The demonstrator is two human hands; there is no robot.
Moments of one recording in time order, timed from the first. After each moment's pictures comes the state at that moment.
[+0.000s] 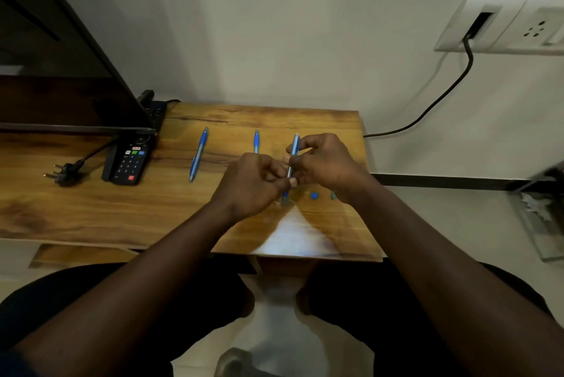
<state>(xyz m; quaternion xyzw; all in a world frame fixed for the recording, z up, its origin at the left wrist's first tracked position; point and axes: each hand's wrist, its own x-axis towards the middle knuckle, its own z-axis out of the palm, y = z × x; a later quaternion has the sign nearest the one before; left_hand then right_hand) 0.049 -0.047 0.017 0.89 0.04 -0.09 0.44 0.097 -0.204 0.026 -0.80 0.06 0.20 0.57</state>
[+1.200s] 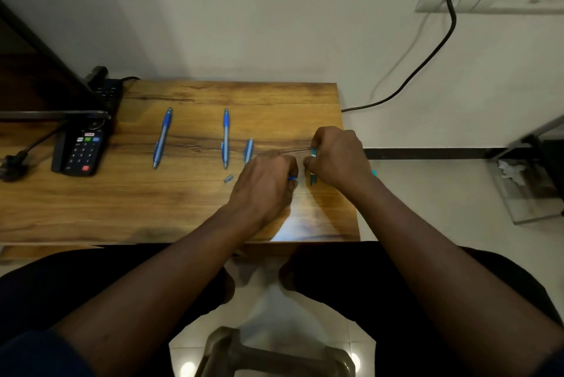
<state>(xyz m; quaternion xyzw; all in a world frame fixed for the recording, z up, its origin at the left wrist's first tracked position) 0.054 -0.112 -0.024 0.97 -0.11 -0.05 0.21 0.100 -0.262 -0.019 -0.98 0.02 0.07 0.20</state>
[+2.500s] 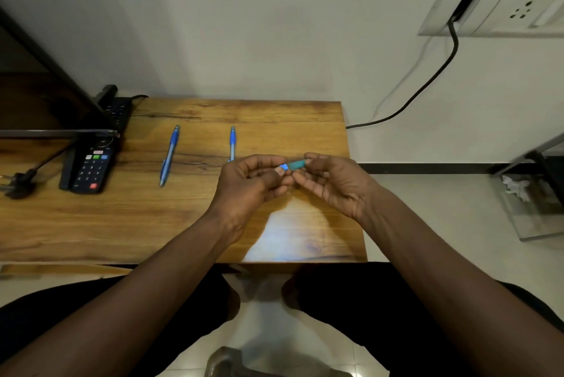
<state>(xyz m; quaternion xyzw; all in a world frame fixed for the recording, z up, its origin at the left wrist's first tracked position) 0.056 -0.083 -0.005 0.61 0.18 -0.12 0.76 0.094 -0.252 0.004 -0.44 0.28 0.26 0.81</state>
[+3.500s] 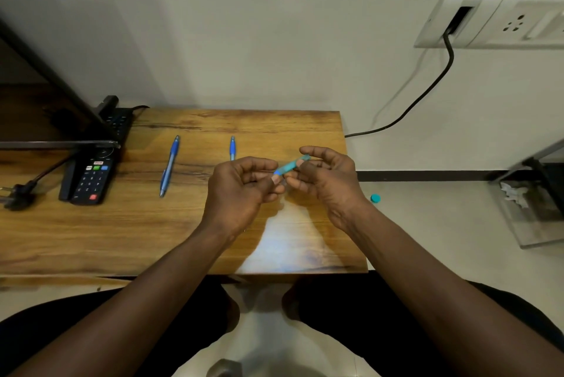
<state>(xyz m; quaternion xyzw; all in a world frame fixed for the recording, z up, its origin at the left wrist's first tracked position) 0.059 -0.073 0.003 0.72 0.13 -0.06 0.68 0.090 -0.237 0.002 -0.59 0.19 0.12 0.78</state>
